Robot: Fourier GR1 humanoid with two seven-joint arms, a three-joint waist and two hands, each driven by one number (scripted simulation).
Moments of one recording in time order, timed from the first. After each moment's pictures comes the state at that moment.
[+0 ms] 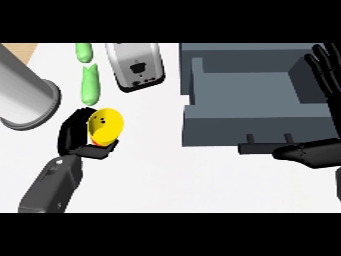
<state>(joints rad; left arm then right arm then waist) -0.55 0.16 0.24 -0.40 0.11 -0.22 -1.06 -0.29 -0.23 -0.15 -1.85 -0.15 0.18 0.13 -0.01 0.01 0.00</state>
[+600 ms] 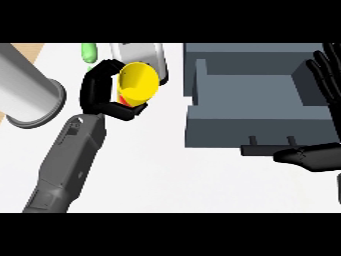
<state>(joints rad) -0.73 0.07 0.17 -0.70 0.12 -0.11 -0.80 -0.25 -0.23 -0.15 -1.86 -0.12 0.17 0.13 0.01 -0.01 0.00</state>
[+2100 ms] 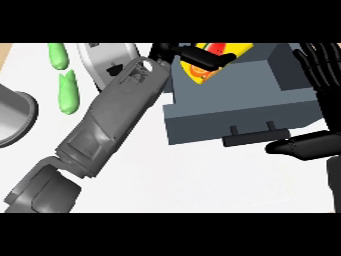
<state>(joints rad) -1.33 0.00 -0.24 -0.34 0.28 0.31 -0.22 -0.34 -0.22 -0.13 -1.77 -0.13 0.22 0.05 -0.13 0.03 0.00</state>
